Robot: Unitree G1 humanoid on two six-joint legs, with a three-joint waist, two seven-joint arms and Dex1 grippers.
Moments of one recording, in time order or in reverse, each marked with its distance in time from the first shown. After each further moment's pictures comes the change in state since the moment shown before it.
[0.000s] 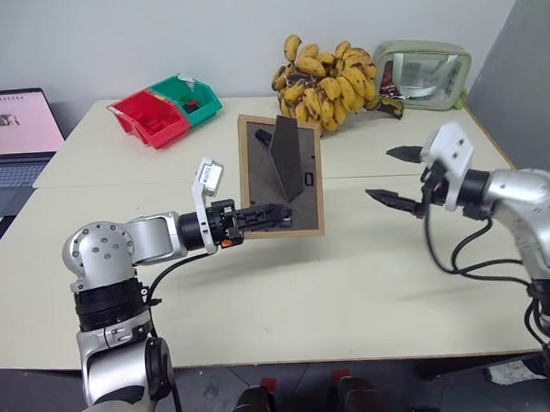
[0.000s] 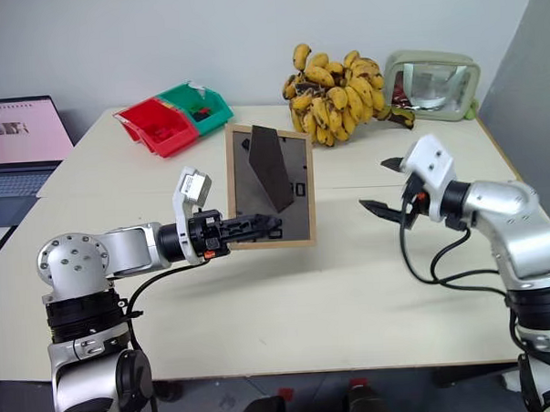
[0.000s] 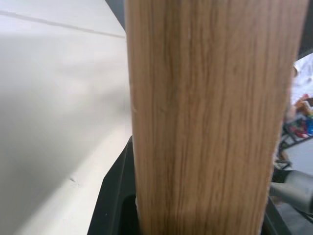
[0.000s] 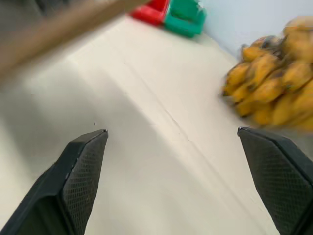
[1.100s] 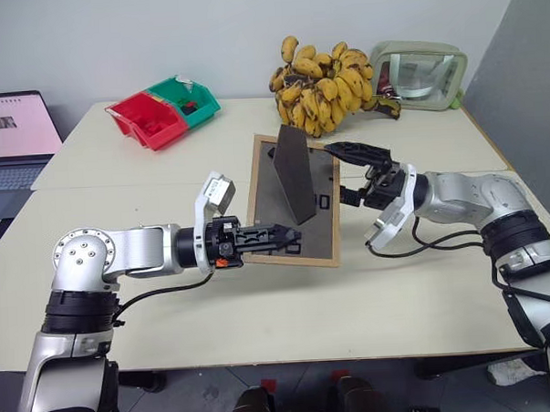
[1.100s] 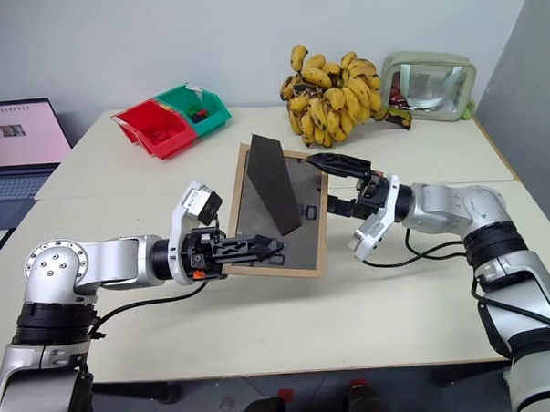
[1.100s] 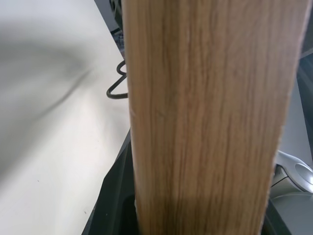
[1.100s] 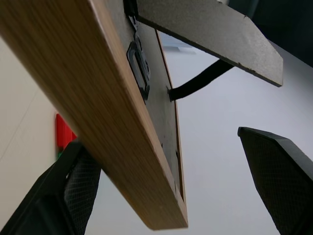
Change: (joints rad) left arm 0.091 0.288 -0.357 0.050 -0.781 -0.206 0.350; right arm -0.405 0.096 0.262 0.646 -1.072 -1.307 -1.156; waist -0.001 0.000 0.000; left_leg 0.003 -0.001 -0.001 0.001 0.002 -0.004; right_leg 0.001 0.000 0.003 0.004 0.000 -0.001
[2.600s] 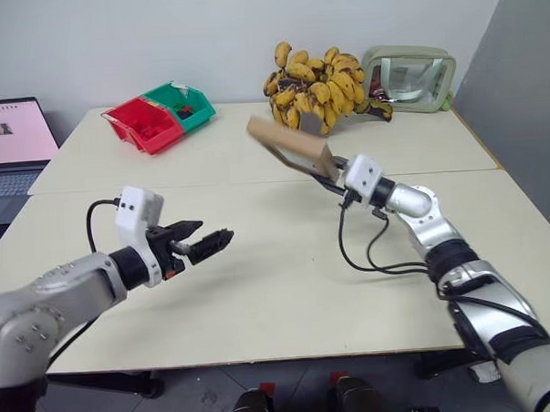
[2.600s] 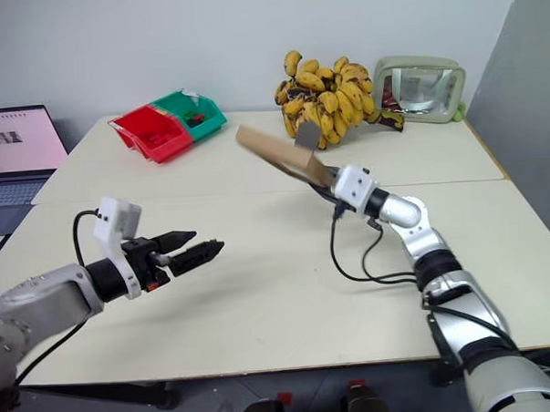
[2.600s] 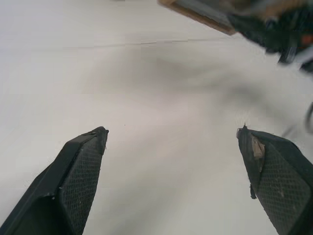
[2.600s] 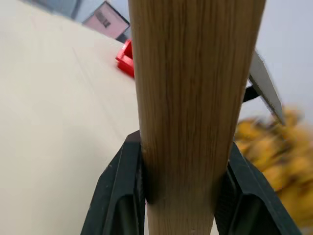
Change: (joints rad) left arm 0.504 0.188 0.195 -0.562 0.881 -0.585 -0.060; right arm 0.027 0.380 -0.178 0.247 1.183 0.948 1.142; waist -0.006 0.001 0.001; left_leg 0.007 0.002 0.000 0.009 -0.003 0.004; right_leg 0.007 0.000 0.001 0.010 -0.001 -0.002
